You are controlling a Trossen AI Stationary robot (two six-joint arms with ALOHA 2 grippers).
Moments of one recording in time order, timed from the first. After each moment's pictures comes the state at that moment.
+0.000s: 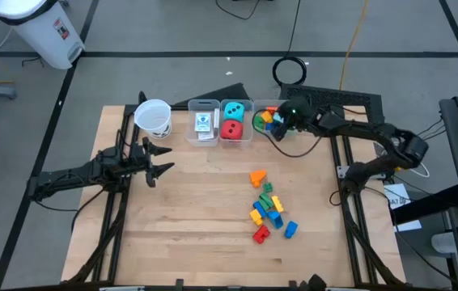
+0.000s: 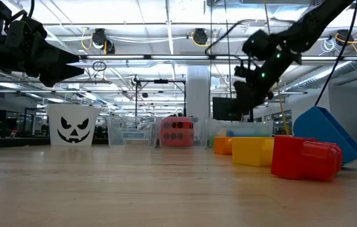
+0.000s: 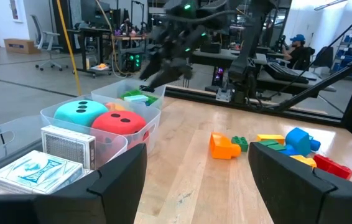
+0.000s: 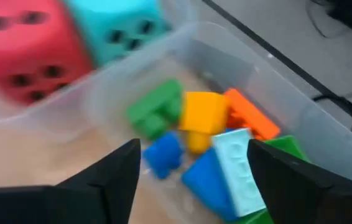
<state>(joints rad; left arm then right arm) 0.20 0.04 0.02 0.01 -0.03 -0.10 -0.66 1.39 0.77 -0.08 0.10 -0.01</state>
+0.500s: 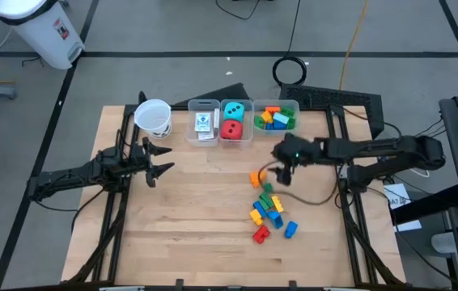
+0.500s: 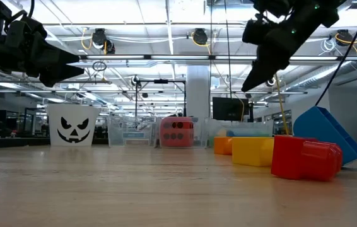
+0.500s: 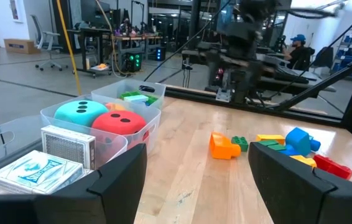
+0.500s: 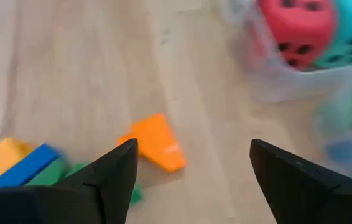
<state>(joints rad) 0.20 0.04 0.02 0.01 -0.03 -0.10 -0.12 1.17 0.77 -0.37 0.10 0.06</state>
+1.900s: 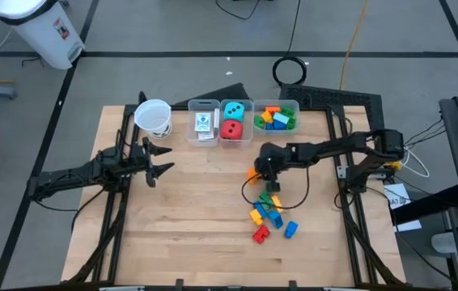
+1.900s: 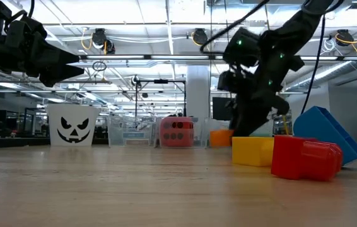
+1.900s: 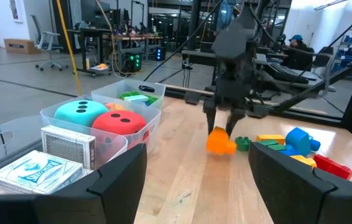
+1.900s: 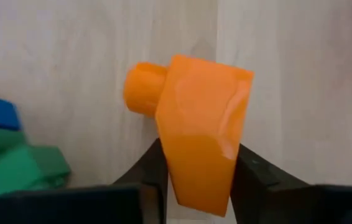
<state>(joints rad) 0.20 0.04 0.02 0.01 -0.03 -0.10 -0.17 1.60 0.77 -0.10 -0.12 -0.22</state>
